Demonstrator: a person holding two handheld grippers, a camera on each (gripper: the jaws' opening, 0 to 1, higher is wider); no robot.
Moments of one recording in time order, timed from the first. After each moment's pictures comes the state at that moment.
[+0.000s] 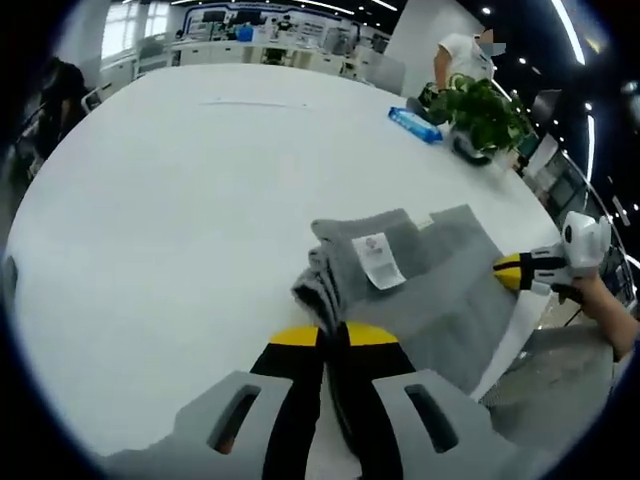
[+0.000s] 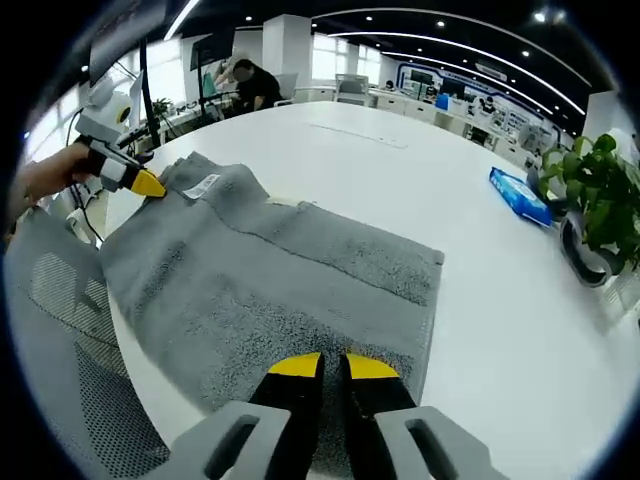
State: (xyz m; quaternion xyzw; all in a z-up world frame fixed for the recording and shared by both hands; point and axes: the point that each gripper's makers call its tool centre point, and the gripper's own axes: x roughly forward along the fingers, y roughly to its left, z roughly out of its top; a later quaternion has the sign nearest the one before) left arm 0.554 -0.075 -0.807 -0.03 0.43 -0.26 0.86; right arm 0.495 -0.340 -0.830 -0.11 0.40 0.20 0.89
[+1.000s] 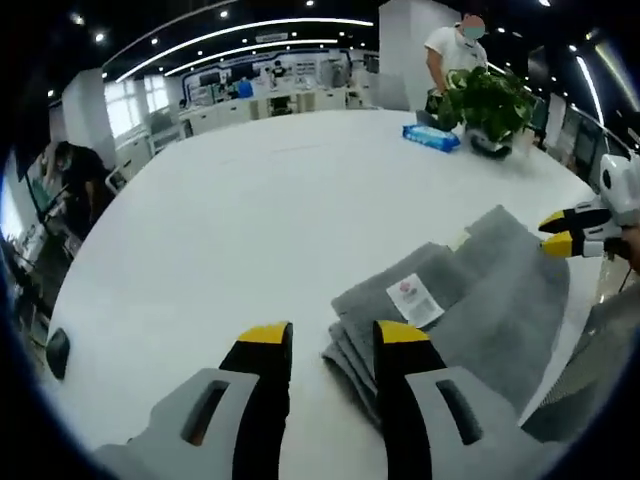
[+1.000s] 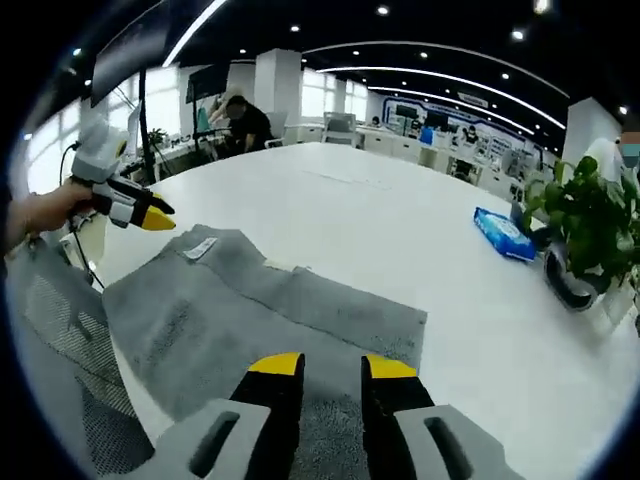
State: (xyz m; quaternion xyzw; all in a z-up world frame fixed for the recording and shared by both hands) left arm 0.596 -0.053 -0.760 0.10 0.27 -0.21 0.93; right arm 0.523 -0.309 -0.774 -0.11 0.28 0.21 0.93
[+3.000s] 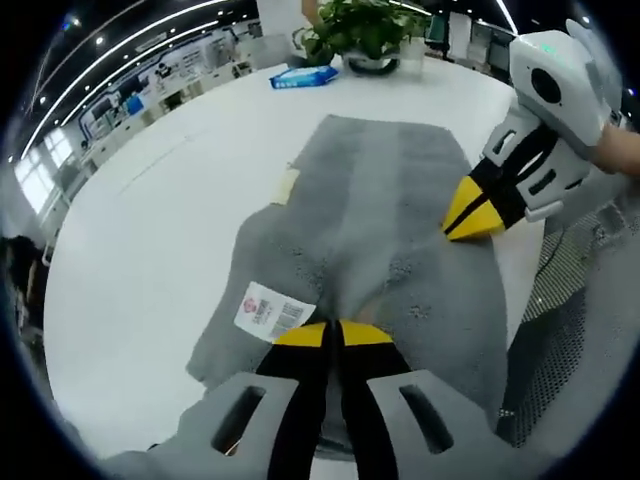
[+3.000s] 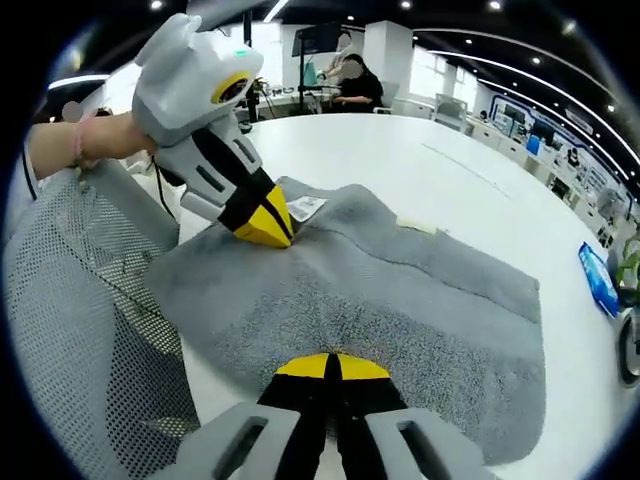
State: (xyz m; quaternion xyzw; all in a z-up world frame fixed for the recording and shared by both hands) left arm 0.517 -0.150 -0.827 0.21 0.38 -0.39 0.81; right arm 0.479 -0.247 -0.831 -0.18 0.37 0.36 0.84
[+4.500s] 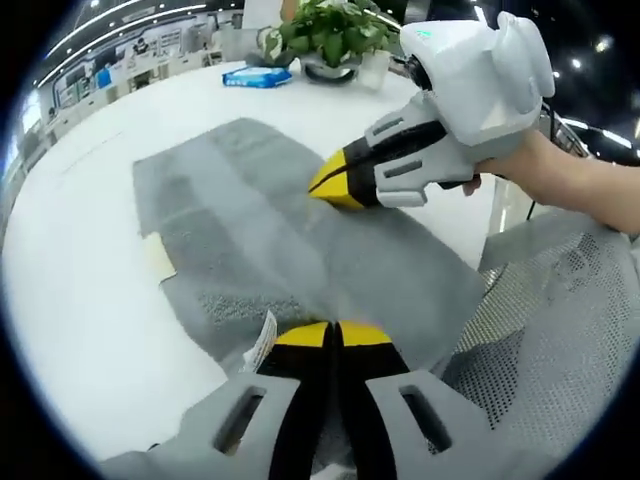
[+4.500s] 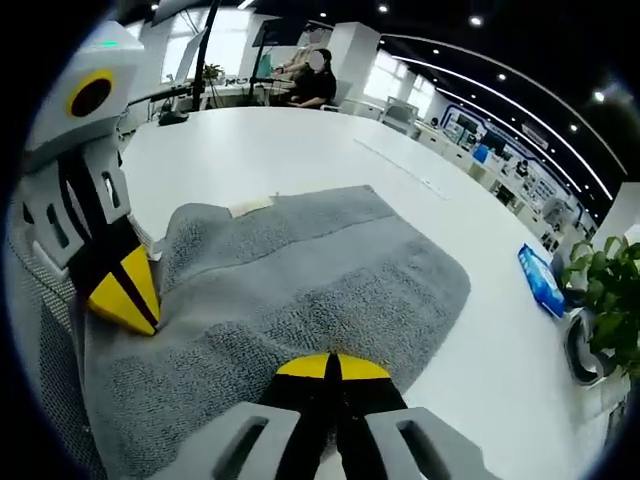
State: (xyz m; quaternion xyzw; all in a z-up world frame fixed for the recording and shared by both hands) left arm 0.470 -0.211 -0.827 0.09 0.42 -0.47 0.77; right arm 0.539 -0.295 -0.832 -0.23 0.33 0.25 0.88
